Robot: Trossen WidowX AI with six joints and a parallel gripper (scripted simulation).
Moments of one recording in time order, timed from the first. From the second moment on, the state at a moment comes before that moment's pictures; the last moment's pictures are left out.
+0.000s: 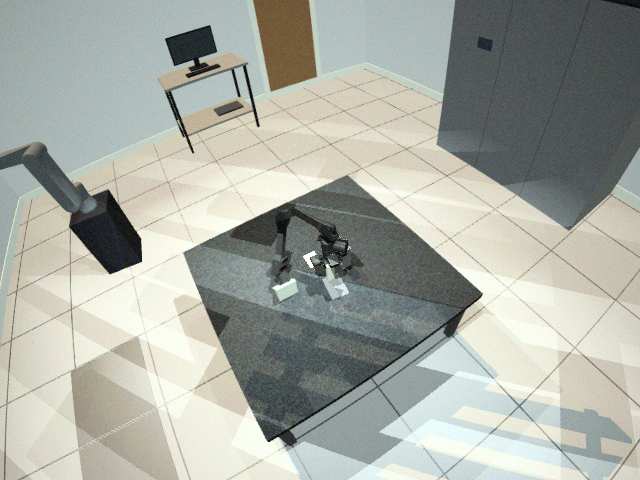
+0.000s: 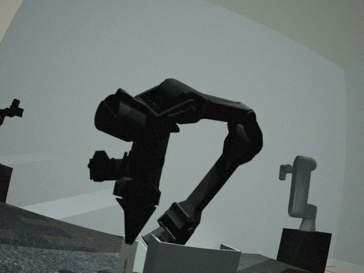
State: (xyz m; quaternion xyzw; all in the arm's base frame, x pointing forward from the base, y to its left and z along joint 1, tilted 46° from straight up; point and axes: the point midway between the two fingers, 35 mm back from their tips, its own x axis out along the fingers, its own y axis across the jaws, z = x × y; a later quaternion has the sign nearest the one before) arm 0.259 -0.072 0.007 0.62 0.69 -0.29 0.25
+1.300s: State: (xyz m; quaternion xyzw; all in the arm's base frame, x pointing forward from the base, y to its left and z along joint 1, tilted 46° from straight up) arm 0.257 -0.109 0.047 0.69 0.60 -0.27 0.29
